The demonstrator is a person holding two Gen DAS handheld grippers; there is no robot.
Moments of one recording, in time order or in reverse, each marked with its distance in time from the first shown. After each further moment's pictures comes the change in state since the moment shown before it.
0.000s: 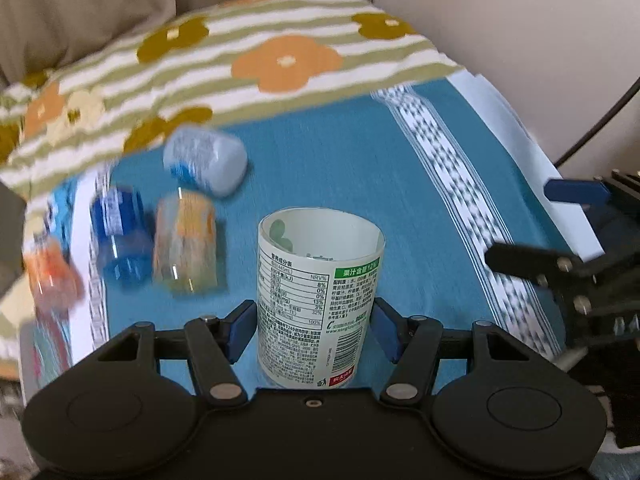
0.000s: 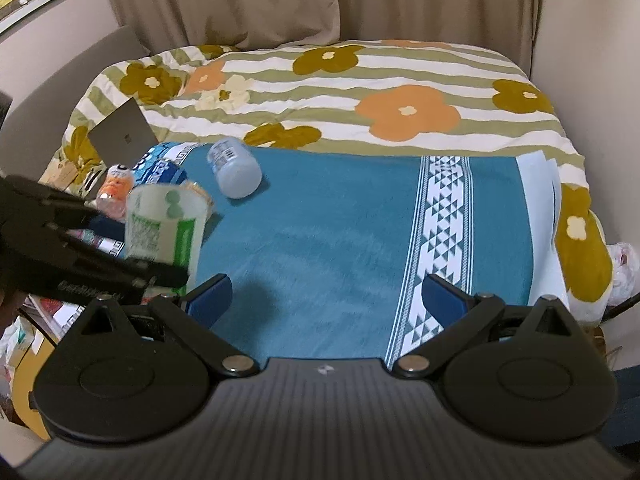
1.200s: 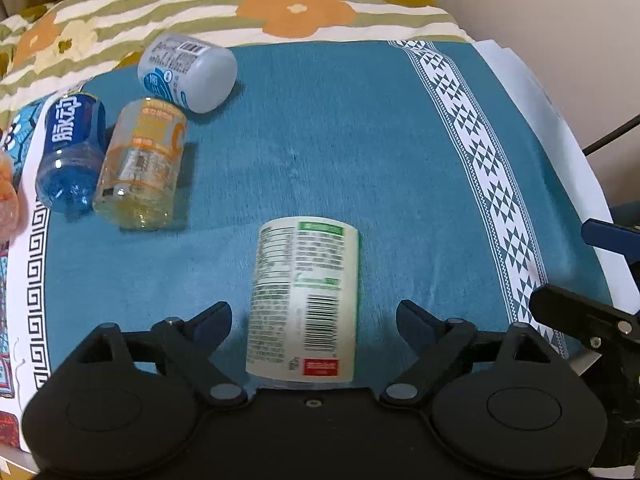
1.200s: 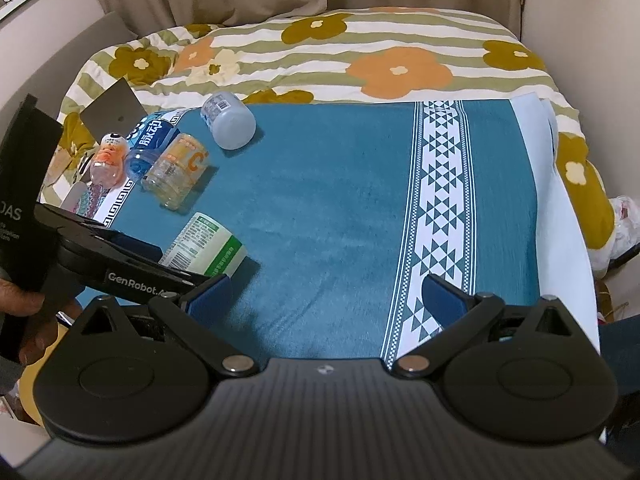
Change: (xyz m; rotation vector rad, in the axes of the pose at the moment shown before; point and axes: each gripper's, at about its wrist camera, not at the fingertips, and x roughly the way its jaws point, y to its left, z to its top) left arm 0.060 0.005 -0.019 -0.113 0.089 -0.055; right arm 0.006 0.002 -0.040 0.058 0.070 -0.014
